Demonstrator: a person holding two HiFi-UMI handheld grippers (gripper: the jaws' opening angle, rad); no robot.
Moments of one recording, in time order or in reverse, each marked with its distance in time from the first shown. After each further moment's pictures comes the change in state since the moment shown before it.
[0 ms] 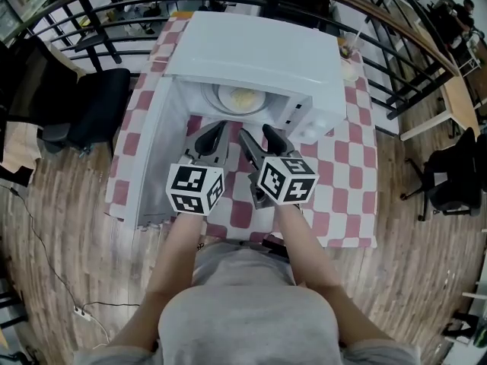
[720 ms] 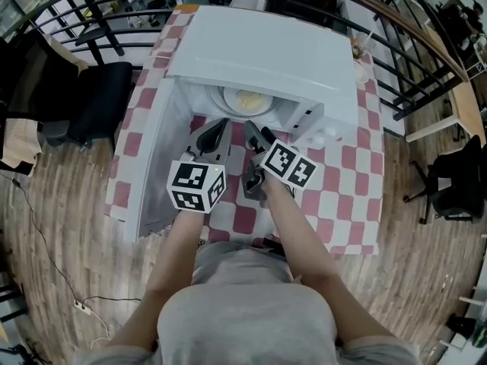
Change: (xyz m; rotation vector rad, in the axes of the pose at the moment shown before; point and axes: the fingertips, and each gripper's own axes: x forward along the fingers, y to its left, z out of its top) left arm 0.024 0.025 -0.012 -0.027 0.025 0.014; right arm 0.058 -0.047 -0.037 0.451 0.032 -0.074
